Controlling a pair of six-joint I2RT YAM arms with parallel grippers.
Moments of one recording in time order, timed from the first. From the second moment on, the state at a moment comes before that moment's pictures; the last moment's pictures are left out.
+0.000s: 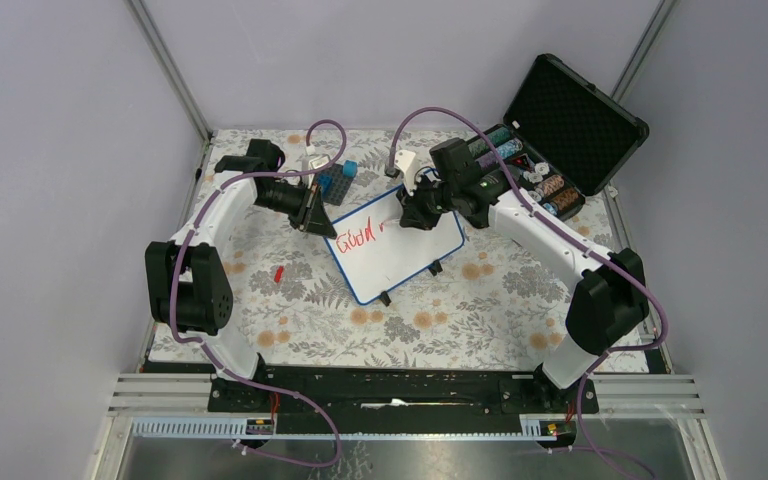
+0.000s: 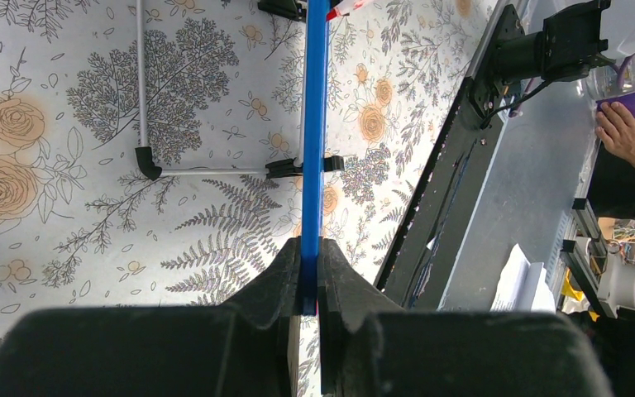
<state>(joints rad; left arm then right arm) -0.11 1.69 1.43 -1.07 0.99 0.47 0.59 1.65 1.44 -0.57 -0.46 -0.35</state>
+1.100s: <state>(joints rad) -0.11 1.70 1.43 -1.06 0.99 0.47 0.57 1.65 1.44 -0.59 -0.46 -0.36</state>
